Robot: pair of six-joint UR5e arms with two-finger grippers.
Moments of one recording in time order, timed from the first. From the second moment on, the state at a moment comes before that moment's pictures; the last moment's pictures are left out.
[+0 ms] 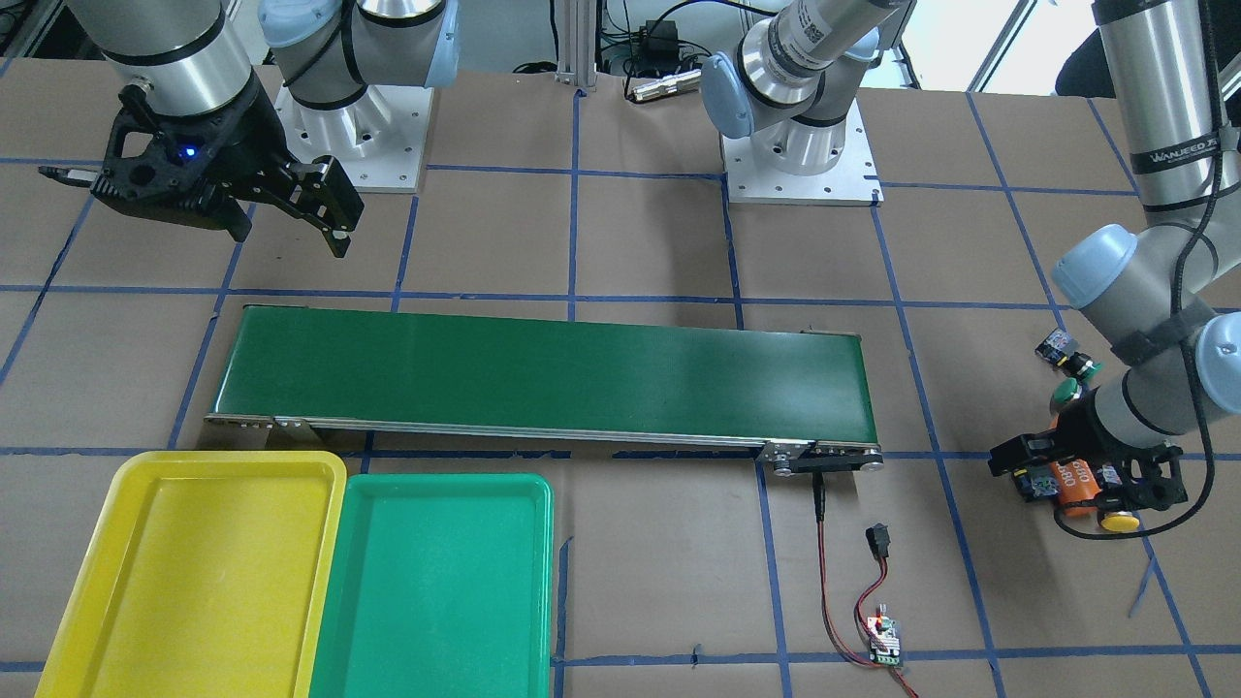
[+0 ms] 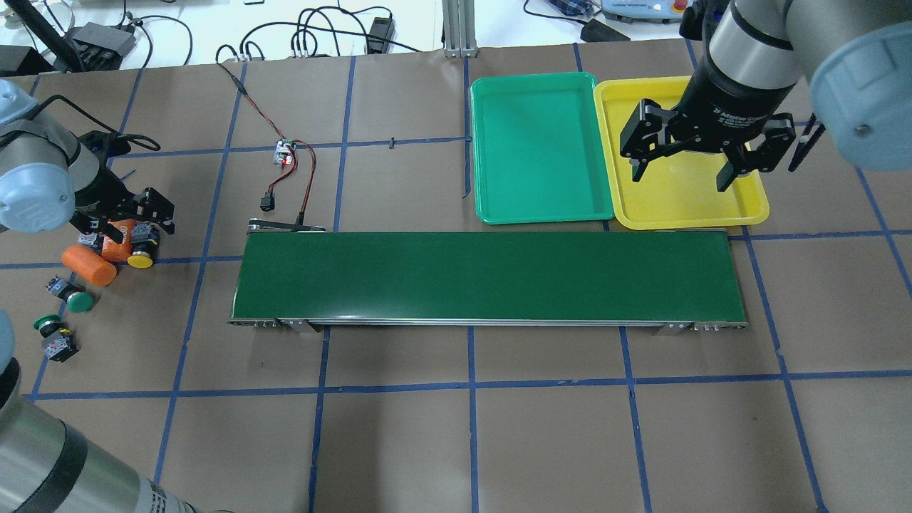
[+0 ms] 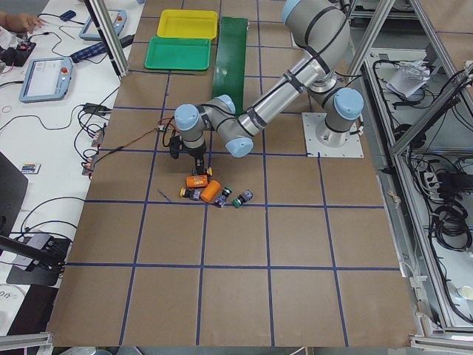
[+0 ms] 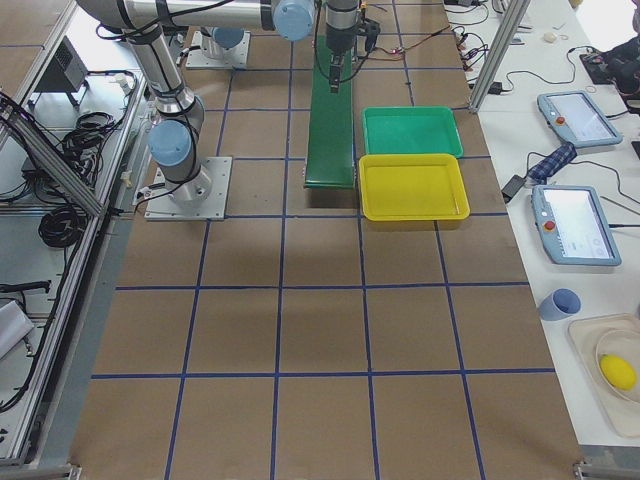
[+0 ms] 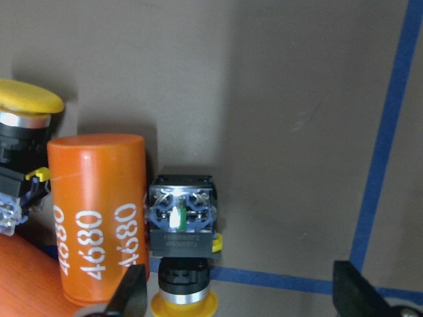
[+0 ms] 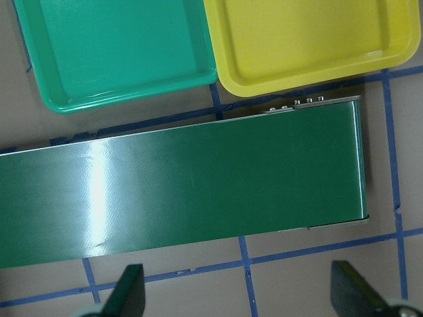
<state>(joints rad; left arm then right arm) -1.04 -2.07 -1.72 -0.99 1.59 0.38 1.55 -1.61 1.64 -1.59 -1.55 0.17</state>
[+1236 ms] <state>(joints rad) -1.04 -2.09 -1.71 -0.99 1.59 0.39 1.55 -1.61 1.64 -1.59 -1.55 0.17</state>
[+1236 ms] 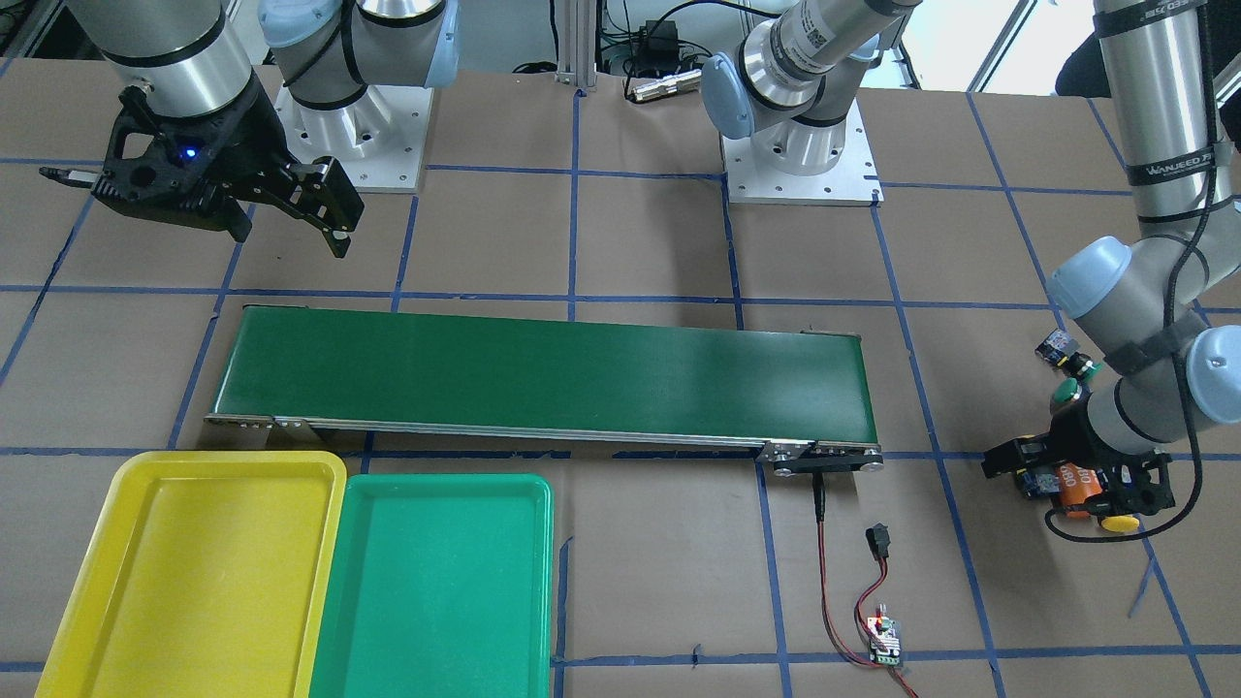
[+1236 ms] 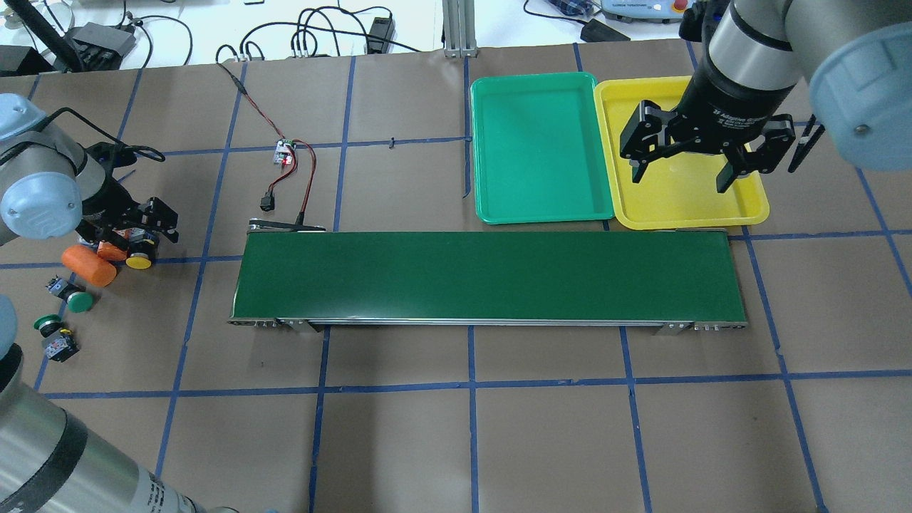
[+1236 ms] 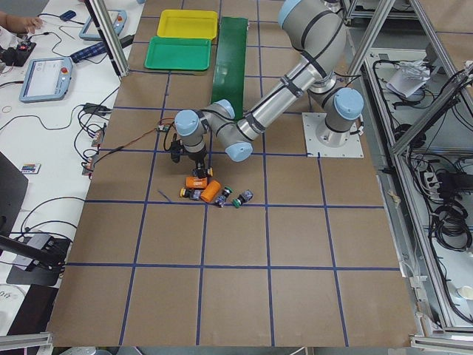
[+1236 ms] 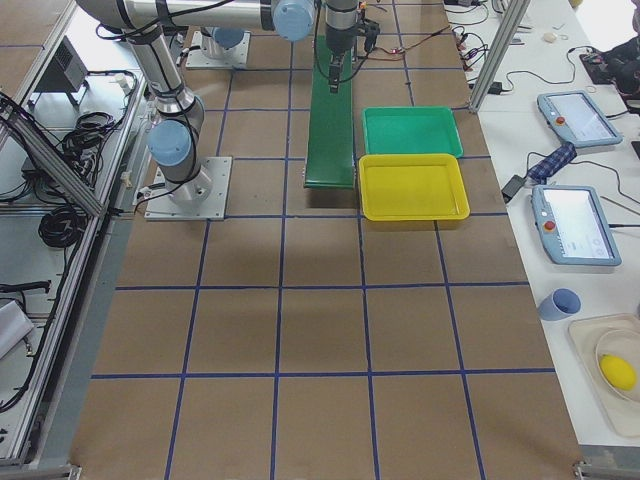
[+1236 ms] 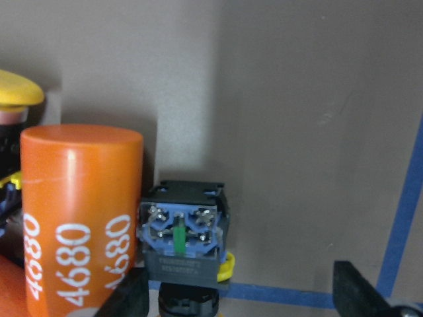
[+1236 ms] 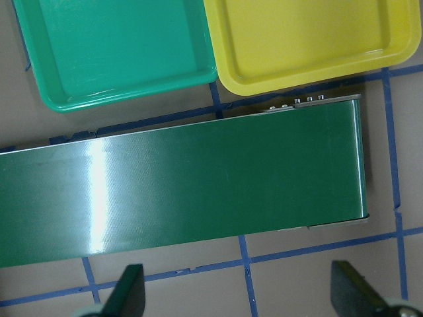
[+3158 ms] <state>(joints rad) -1.06 -2.02 -1.72 -1.06 1.60 0.38 1.55 -1.61 1.64 -1.59 -1.55 0.17</state>
